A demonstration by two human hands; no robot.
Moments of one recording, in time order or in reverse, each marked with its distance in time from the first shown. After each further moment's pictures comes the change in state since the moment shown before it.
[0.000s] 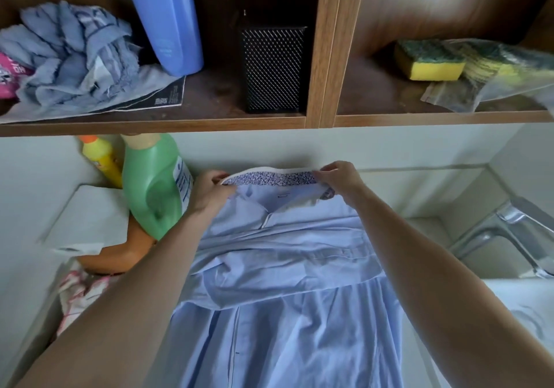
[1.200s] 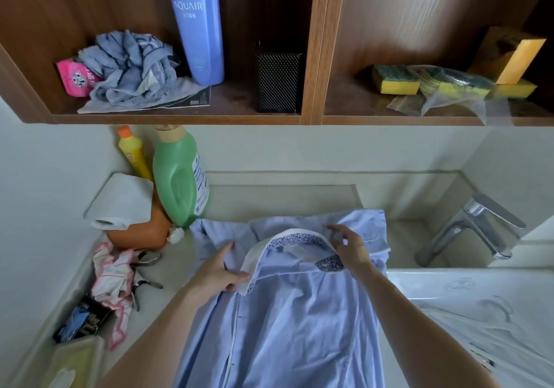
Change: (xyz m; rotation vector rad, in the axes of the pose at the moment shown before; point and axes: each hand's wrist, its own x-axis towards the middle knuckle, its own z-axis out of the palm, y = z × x) left_hand -0.165 -0.101 -0.013 -0.060 -0.441 -0.268; right_hand -0.152 0.119 -0.001 -0.059 0.066 -0.038
